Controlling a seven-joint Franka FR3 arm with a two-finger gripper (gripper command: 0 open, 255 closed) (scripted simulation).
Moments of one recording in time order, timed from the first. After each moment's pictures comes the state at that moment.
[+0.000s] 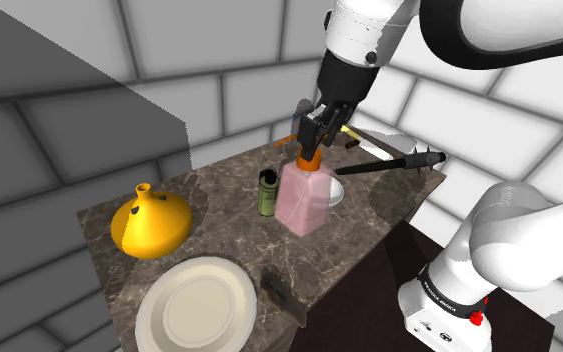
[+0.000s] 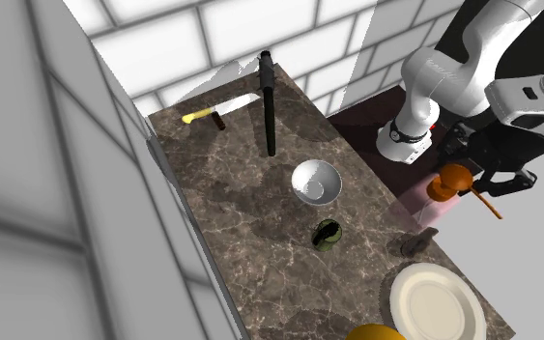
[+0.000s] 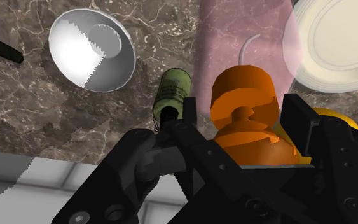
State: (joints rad) arm 0.19 -0.73 0.40 -2.34 0.16 1.79 0.31
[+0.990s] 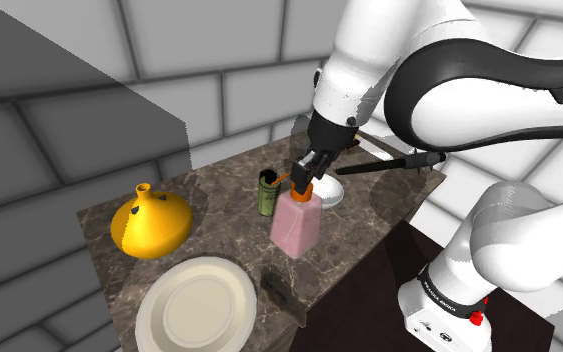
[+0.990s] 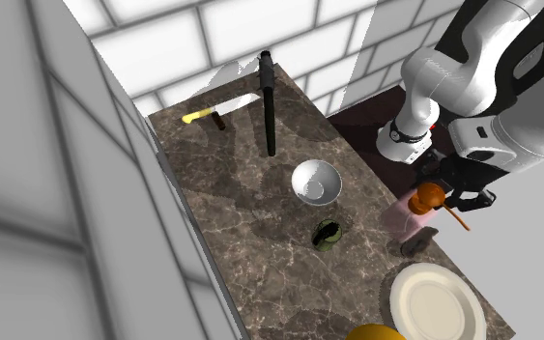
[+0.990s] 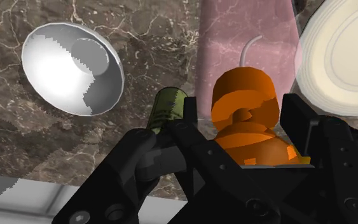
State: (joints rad) arm 0.21 -0.73 0.44 -2.55 0.19 1.99 0.32
